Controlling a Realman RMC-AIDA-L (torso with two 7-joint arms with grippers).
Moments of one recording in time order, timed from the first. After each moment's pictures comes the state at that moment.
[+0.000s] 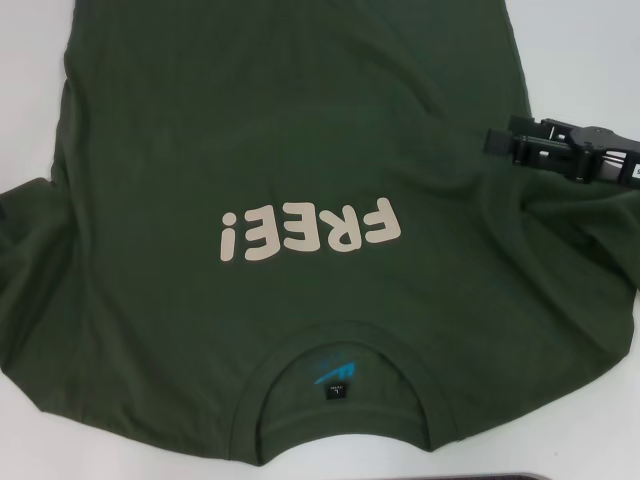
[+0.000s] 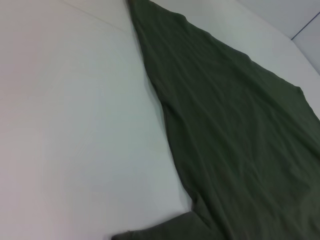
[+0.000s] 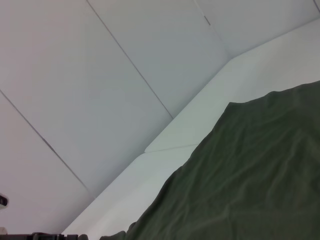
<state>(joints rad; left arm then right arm) -0.30 -1.91 -2.62 -0.67 -1.03 1.39 -1.96 0.44 2.03 -0.46 -0.53 -1.99 -1.59 1.60</state>
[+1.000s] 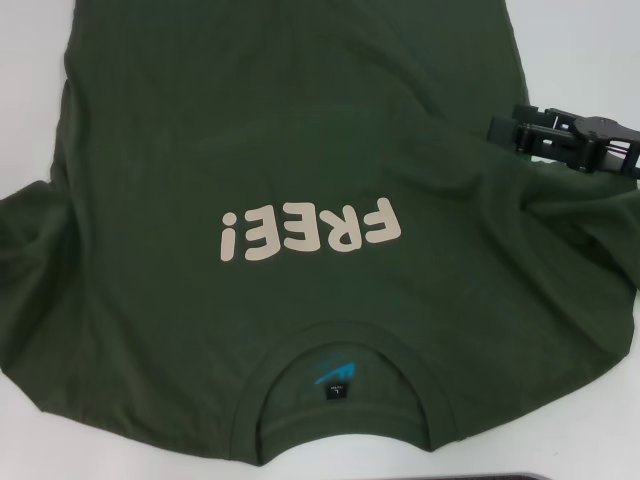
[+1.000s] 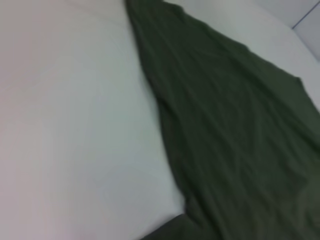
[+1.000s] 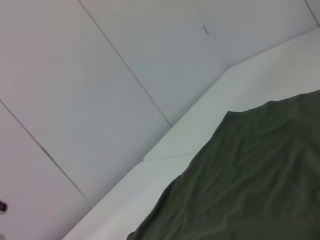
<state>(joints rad) -0.31 -1.94 -2.63 -0.73 -0.99 1.42 -1.99 0.44 2.03 -0.44 -0.53 -1.99 -1.59 1.60</state>
